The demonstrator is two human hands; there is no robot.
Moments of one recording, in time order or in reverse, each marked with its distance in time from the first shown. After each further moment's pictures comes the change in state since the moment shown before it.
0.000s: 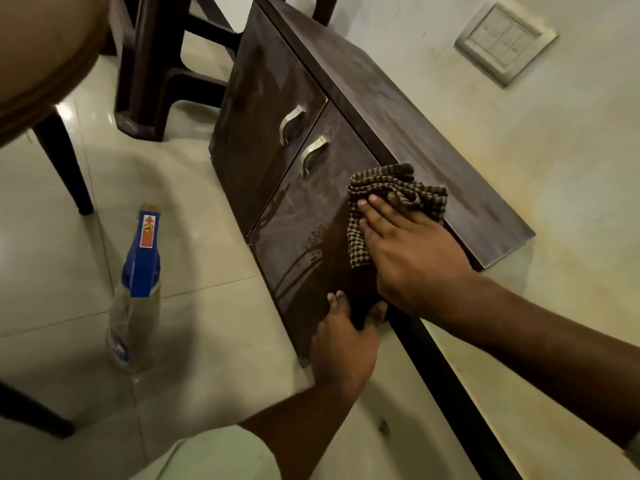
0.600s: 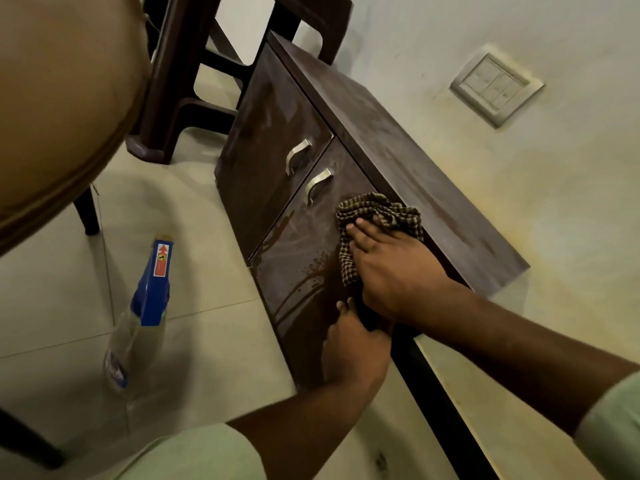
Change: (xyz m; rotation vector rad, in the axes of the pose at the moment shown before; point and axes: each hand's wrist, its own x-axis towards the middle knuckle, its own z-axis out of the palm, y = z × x) left_hand 0.009 0.033 -0.013 -0.116 -0.016 -0.023; right_hand 0.029 0.001 -0.010 -0.001 -0.077 -0.039
